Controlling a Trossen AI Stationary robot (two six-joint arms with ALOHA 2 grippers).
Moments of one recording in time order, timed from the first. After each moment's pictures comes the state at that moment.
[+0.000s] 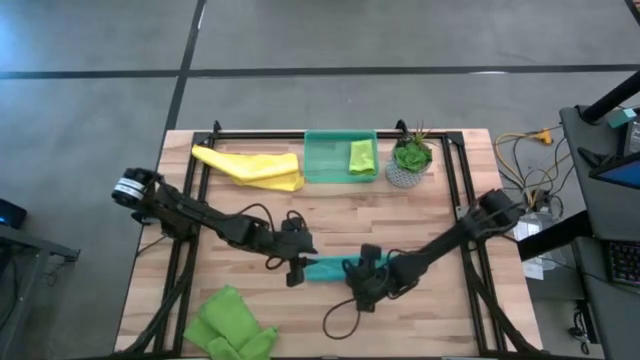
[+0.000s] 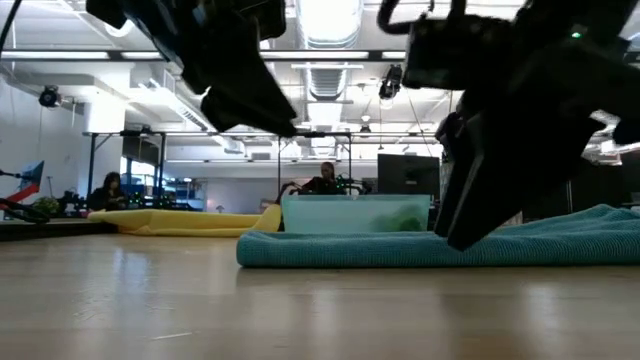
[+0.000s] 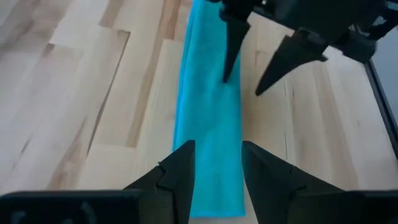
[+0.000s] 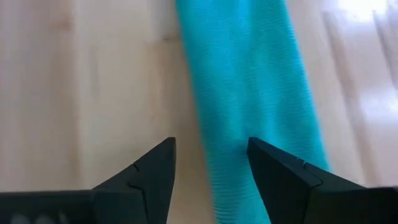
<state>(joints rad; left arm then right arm) -0.30 1.55 0.93 -0.05 -0.16 -0.40 0.53 1.90 1.14 -0.43 0.36 0.57</state>
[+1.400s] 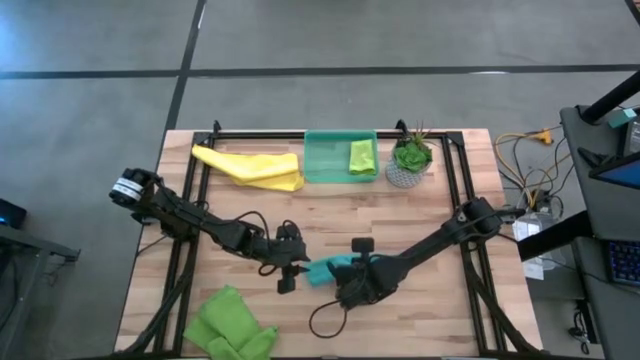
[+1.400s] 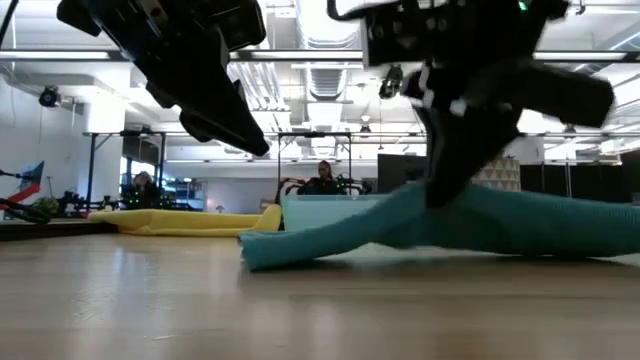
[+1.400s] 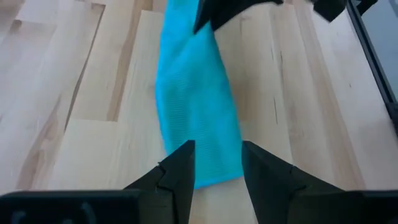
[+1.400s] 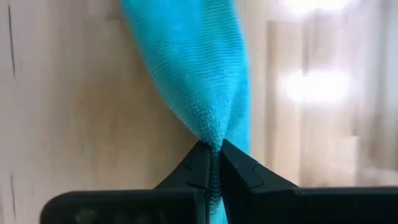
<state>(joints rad) -0.35 1.54 0.86 -0.03 -0.15 -0.39 0.49 2.04 1.50 -0.95 0.44 0.43</state>
